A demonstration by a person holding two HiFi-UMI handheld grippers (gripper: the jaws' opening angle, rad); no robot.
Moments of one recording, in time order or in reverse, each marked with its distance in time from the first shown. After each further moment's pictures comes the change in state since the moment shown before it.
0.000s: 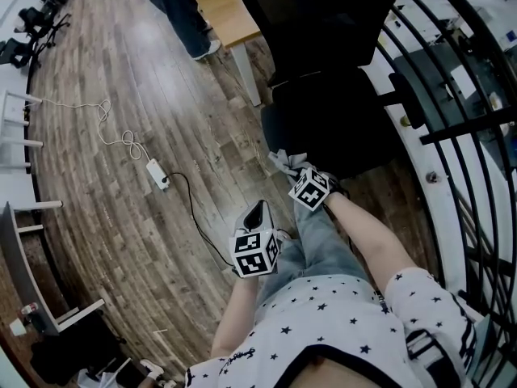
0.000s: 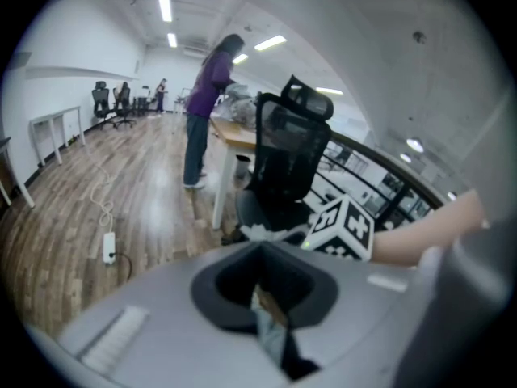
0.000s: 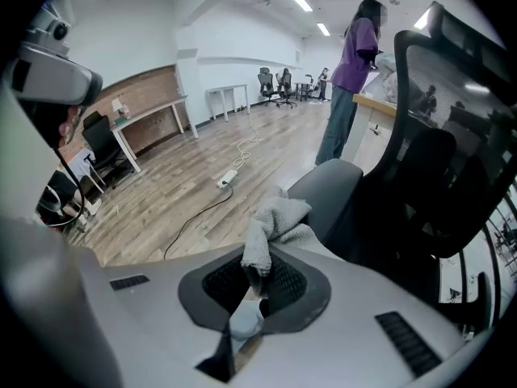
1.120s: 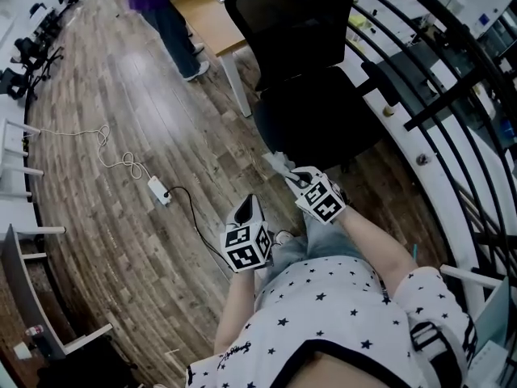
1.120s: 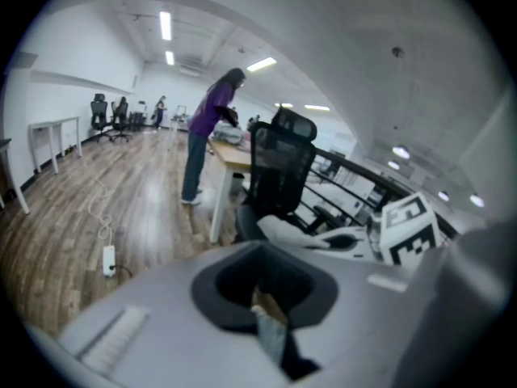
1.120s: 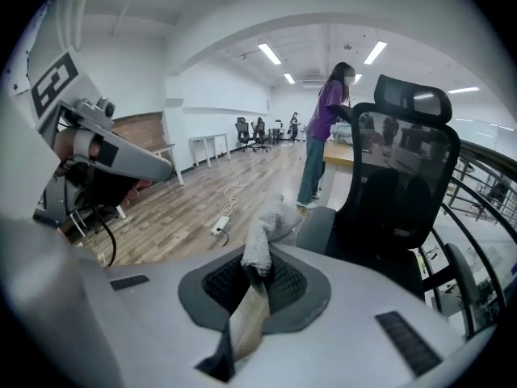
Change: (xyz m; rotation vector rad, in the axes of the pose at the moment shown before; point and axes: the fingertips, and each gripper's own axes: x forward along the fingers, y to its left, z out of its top) left arm -0.075 0.010 -0.002 0.036 -0.127 -0.045; right arm -0.130 0.077 0.037 0.150 -0.318 -0.151
